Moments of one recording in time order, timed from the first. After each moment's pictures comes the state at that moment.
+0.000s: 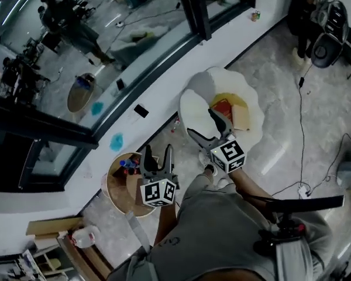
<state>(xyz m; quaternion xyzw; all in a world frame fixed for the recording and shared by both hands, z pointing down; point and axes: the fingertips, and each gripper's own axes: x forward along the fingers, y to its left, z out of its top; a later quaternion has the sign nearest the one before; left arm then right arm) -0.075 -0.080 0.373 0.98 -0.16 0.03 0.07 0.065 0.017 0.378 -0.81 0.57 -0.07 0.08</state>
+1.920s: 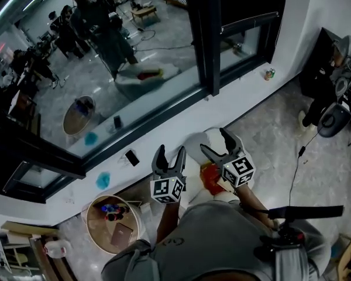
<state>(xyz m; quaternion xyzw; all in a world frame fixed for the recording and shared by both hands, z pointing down) 0.300 -0.136 0.357 0.98 -0.17 -0.03 0.10 0.408 -0.032 0.350 -0.78 0.62 -0.04 0.09</state>
